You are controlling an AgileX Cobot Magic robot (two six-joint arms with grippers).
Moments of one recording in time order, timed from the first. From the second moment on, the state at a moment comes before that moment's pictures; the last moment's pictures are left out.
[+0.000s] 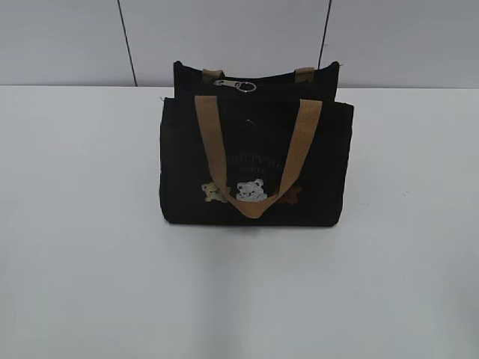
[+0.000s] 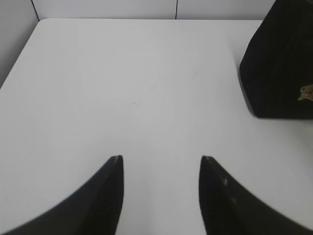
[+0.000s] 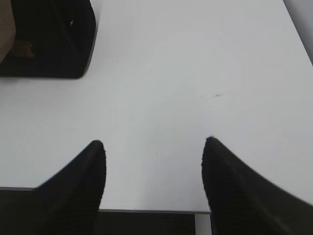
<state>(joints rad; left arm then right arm) -0.05 -0.01 -0.54 -0.06 1.06 0.04 -0.04 -0.01 -0.47 0.11 1.09 -0.11</state>
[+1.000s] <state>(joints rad) -0.05 0.01 -0.61 -0.06 0.94 0.04 -0.04 -0.01 -0.47 0.11 1.09 -0.11</state>
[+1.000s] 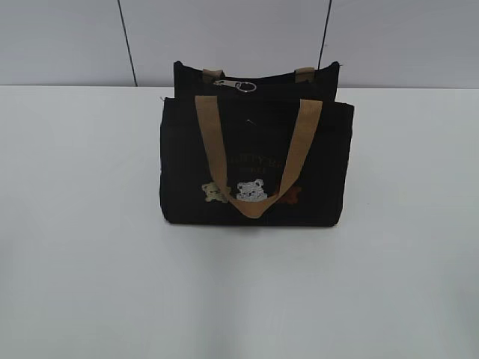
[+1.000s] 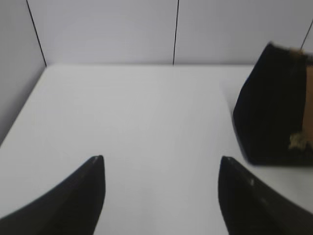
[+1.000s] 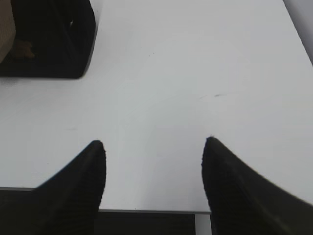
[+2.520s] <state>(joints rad) 0.00 2.05 -1.19 1.39 -1.18 -0.86 -0.04 -0.01 -0.47 0.11 1.09 -0.11</state>
